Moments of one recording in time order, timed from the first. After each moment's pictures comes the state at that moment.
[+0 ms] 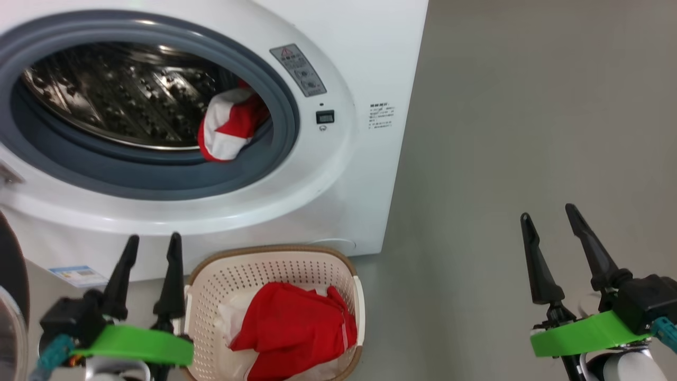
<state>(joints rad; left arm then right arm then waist) -0.17 0.09 0.03 0.25 -0.33 -0.13 -0.25 -0.02 -0.04 -0.05 0.04 0.18 0.13 -0.26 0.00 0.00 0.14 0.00</state>
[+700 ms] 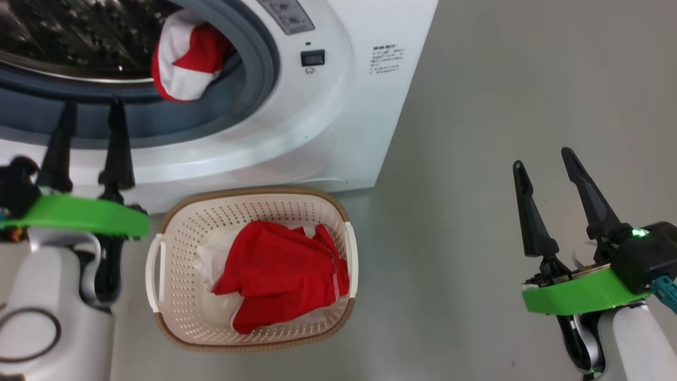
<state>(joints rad) -0.62 0.17 0.02 0.47 -0.41 -0.13 -0.25 -0.18 -0.06 -0.01 0.02 0.17 0.13 -0.26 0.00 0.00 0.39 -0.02</state>
